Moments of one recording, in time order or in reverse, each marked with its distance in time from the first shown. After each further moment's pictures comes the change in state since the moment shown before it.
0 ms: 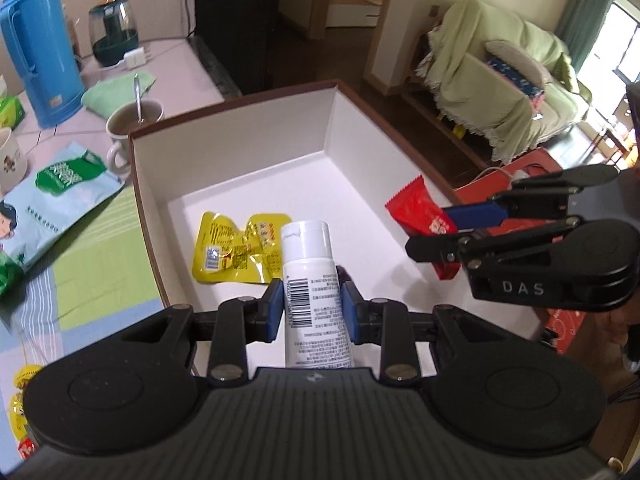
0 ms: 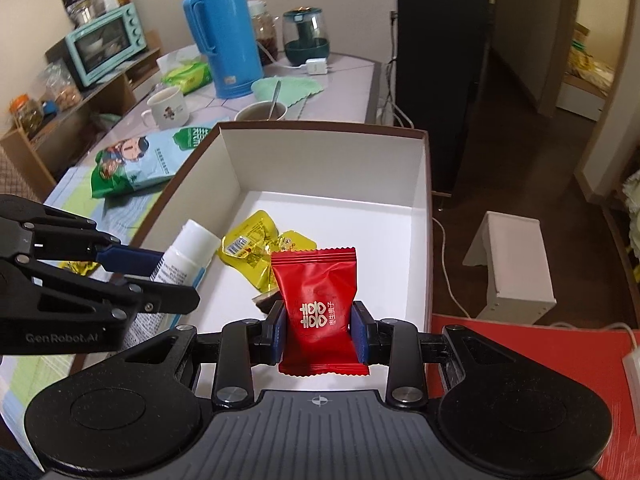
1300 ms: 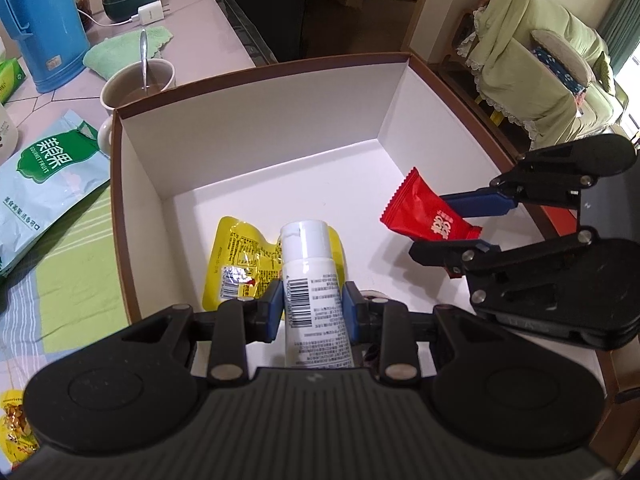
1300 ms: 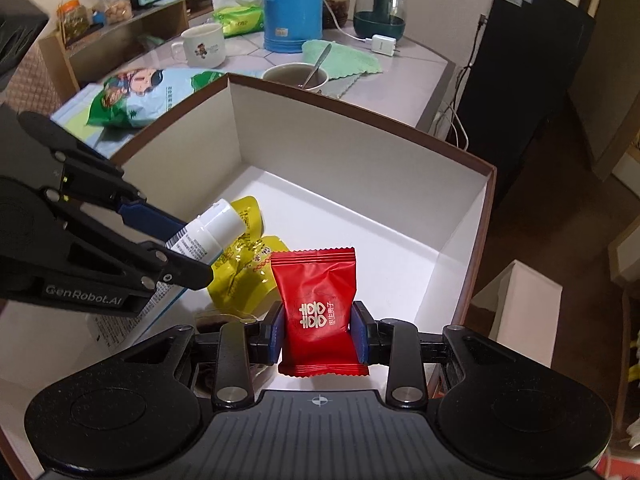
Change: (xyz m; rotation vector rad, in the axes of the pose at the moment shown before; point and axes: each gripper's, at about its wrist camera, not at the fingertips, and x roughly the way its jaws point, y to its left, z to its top) left arm 0.079 0.029 0.039 -0.078 0.107 0.053; right arm 0.086 -0.018 0.036 -0.319 0.081 0.034
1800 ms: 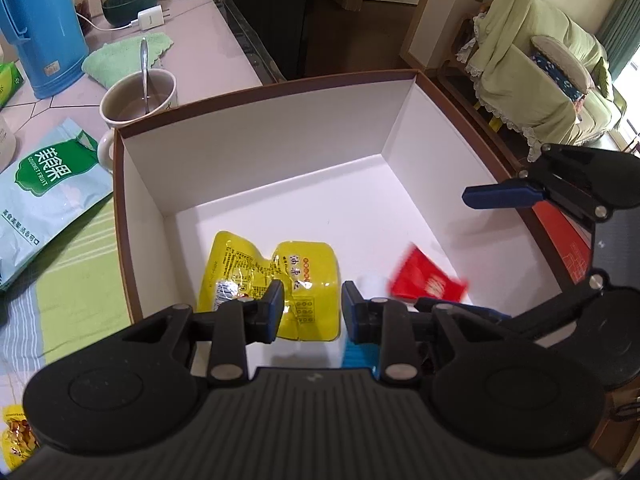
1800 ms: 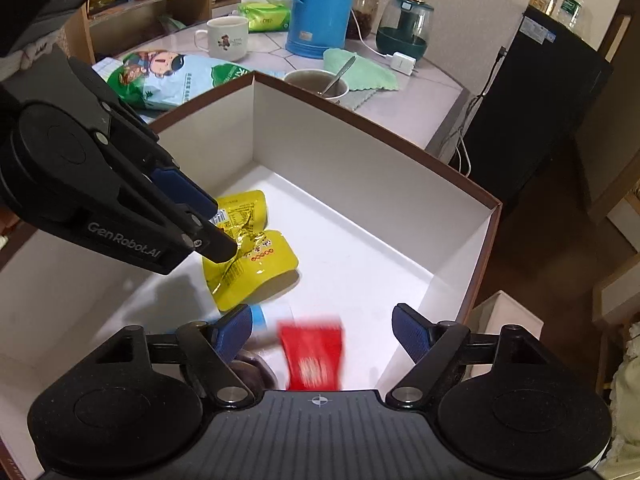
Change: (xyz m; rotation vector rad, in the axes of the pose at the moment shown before) left arm -0.002 0.005 0.012 -0.005 -0.013 -0.007; right arm -0.003 0.012 -0.002 -0.100 -0.025 -0.022
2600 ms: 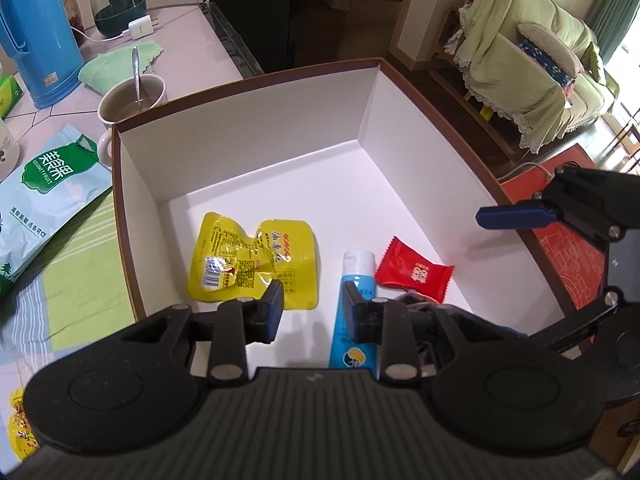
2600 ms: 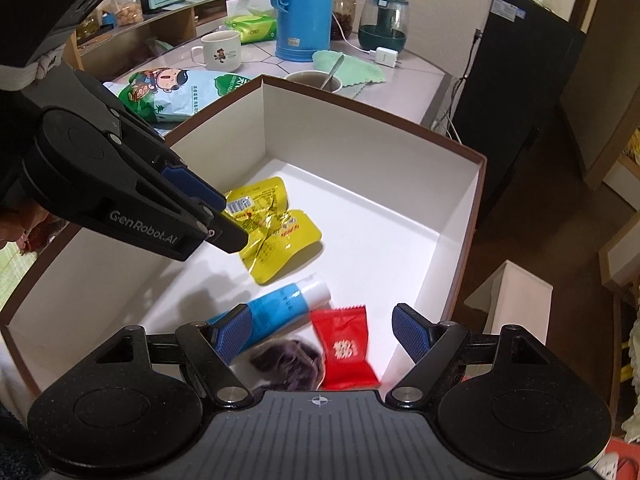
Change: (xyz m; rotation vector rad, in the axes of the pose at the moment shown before) left arm -0.025 -0.022 -0.020 0.050 -0.005 0.003; right arm -0.040 0.021 -0.030 0.128 -0.012 0.008
